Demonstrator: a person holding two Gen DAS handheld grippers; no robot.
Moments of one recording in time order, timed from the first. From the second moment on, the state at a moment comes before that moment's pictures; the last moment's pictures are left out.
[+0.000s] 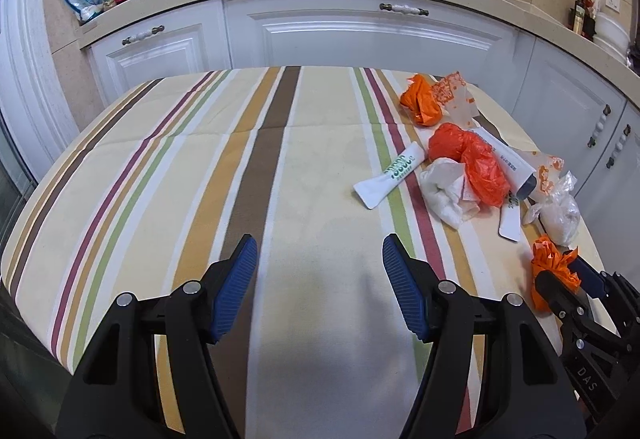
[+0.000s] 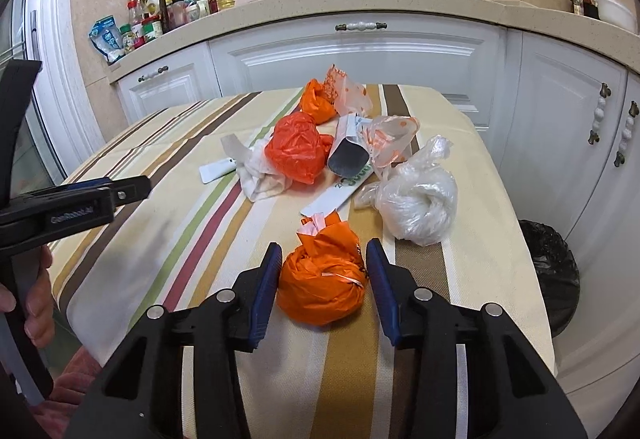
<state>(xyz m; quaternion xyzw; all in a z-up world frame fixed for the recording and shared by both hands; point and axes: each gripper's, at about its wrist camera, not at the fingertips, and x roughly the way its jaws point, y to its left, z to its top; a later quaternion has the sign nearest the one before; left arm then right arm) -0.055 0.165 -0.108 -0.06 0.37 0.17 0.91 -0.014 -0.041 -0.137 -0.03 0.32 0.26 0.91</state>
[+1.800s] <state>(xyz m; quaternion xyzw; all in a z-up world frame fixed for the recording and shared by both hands) 0.043 0.160 -0.137 -0.04 0.43 0.11 0.89 0.069 -0.158 -0.103 0.03 0.29 0.13 0.95</state>
